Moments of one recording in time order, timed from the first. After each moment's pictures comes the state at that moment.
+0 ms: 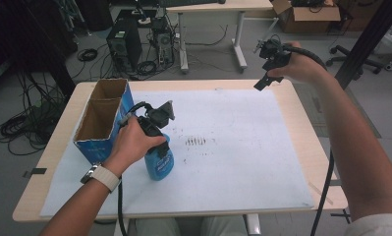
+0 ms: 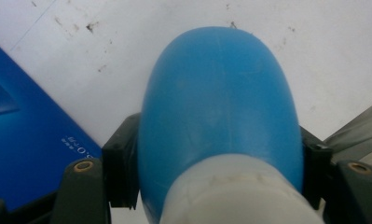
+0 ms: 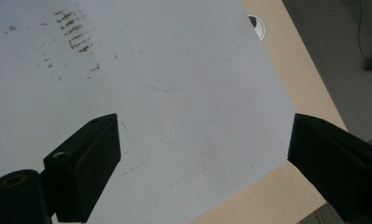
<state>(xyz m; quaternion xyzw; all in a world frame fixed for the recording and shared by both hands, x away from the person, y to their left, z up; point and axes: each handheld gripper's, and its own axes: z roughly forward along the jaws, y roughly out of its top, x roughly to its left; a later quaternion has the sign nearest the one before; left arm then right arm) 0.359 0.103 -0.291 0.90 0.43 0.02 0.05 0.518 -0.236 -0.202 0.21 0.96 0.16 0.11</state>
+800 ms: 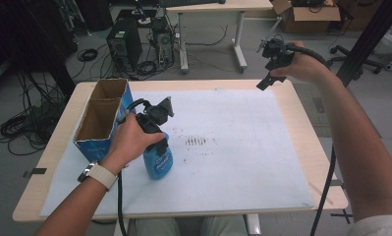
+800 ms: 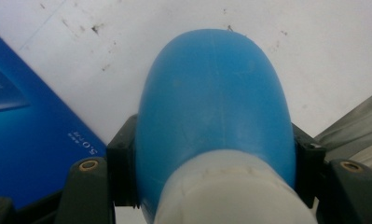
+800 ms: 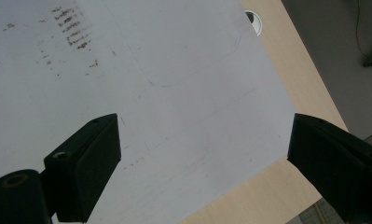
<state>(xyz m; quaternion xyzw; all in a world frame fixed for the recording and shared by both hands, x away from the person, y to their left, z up) 0.359 0.104 -0.275 0.90 0.44 0.02 0.05 0.516 -0.242 -0.199 0.21 0.96 0.15 0.11</state>
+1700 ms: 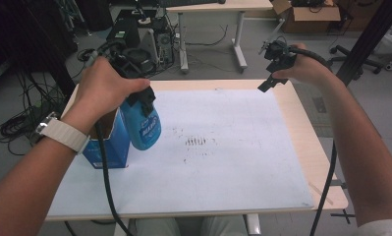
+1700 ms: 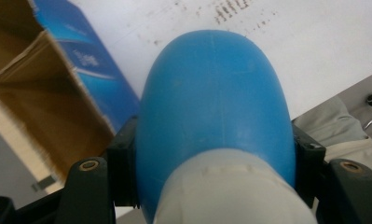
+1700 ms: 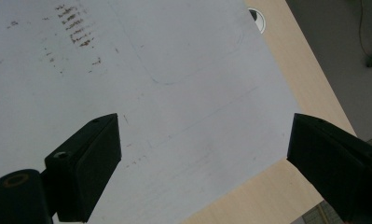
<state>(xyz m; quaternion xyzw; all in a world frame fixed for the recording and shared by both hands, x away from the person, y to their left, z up) 0.365 0.124 -0.116 0.86 0.51 0.04 0.05 0.512 -0.248 -0.203 0.21 0.96 0.16 0.11</state>
